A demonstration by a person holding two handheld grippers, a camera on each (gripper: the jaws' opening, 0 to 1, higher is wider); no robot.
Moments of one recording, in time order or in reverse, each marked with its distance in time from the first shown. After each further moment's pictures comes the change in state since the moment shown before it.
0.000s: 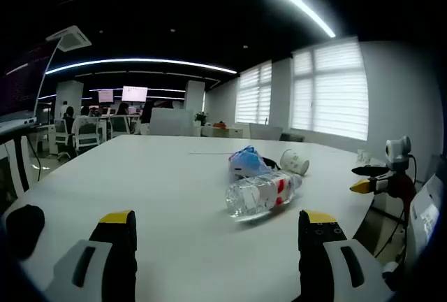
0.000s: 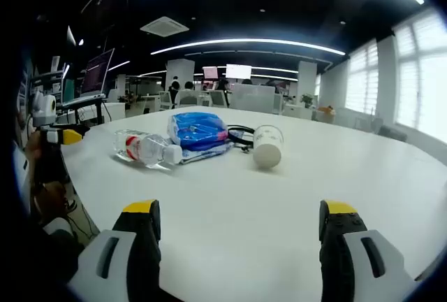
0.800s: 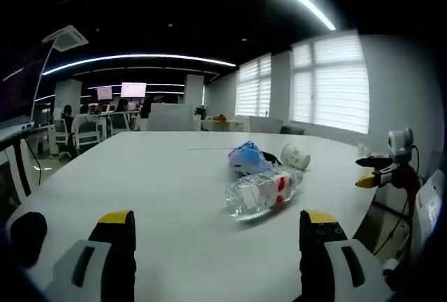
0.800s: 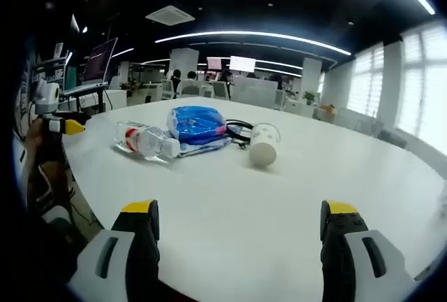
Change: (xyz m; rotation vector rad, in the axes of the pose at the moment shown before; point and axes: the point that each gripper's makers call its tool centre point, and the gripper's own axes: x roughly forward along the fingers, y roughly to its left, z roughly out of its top) left arm 0.002 -0.003 0.006 0.025 0.040 0.002; right arm -0.010 -0.009 0.004 -0.058 0.051 0.005
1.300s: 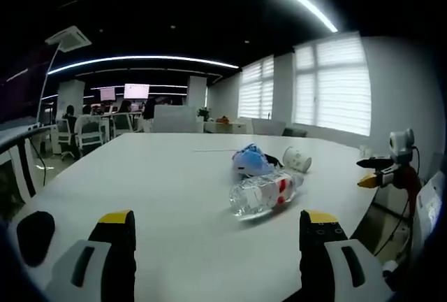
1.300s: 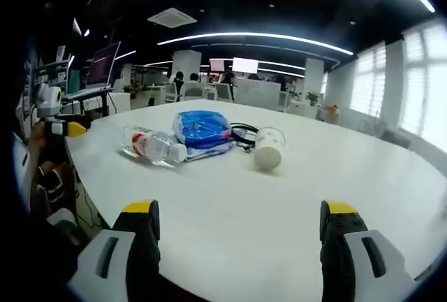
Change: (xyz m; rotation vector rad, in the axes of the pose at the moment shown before) left arm -0.013 0.009 0.000 -0.014 -0.004 0.018; right arm -0.005 0.008 0.008 0.006 -0.012 0.025
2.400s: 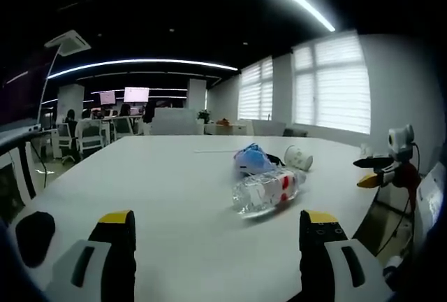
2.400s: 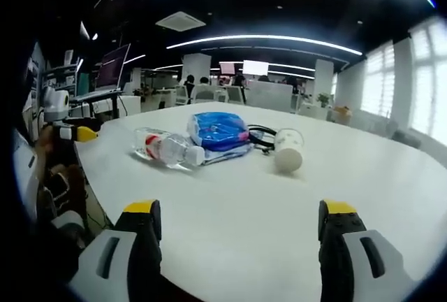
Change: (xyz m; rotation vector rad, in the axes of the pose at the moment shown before) left arm 0.004 0.002 -0.003 0.023 -0.019 0.003; right arm 0.012 0.027 0.000 0.008 -0.017 0.071
